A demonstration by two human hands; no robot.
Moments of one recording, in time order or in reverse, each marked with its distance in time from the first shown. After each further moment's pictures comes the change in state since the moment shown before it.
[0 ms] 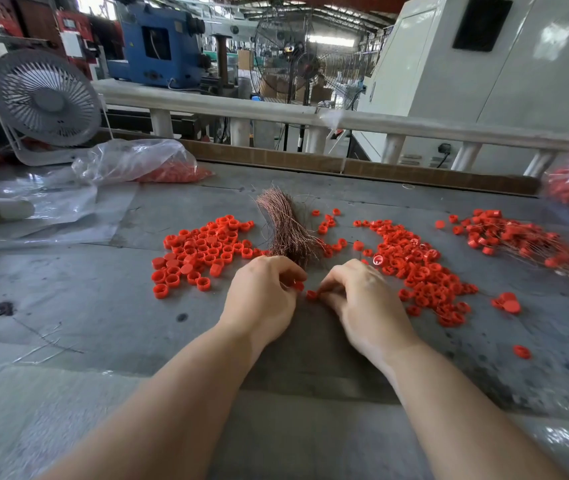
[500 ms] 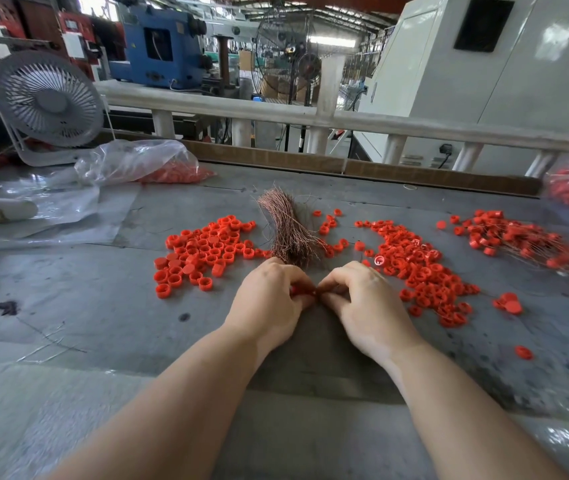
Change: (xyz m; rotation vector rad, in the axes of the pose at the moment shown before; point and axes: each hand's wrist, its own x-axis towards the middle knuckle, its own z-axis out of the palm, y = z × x) left_hand -0.002 0.002 -0.001 0.106 -0.121 0.114; right_hand 0.000 -0.001 -0.002 0.052 -0.017 0.003
